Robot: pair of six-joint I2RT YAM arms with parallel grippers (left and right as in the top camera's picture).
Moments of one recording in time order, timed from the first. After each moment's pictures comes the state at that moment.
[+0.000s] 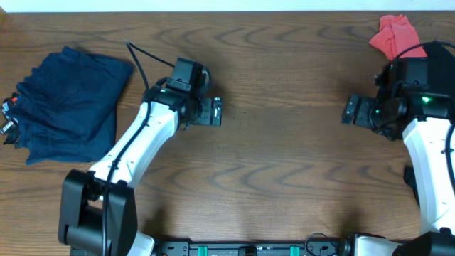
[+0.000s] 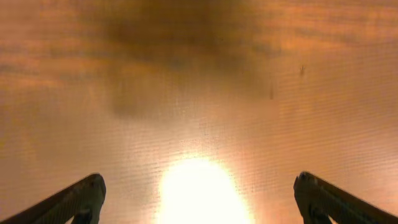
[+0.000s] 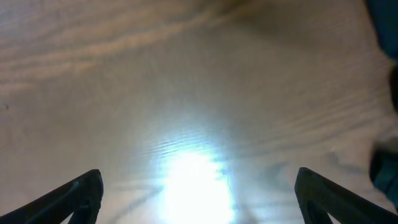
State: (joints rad) left arm -0.33 1.66 1.19 -0.75 0.09 -0.23; right arm -0.12 1.43 1.23 -1.04 -0.07 0.20
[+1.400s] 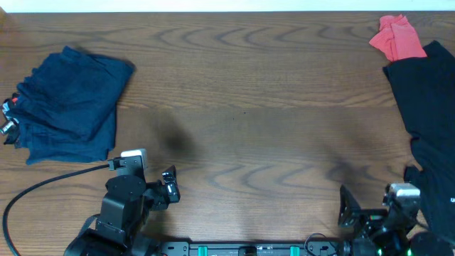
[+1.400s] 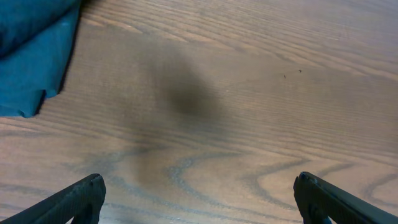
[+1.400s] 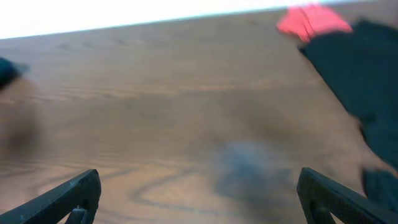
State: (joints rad) left arm -0.39 0.43 0.67 -0.98 -0.17 -0.46; right arm -0.01 0.05 0.73 -1.10 -0.13 0.12
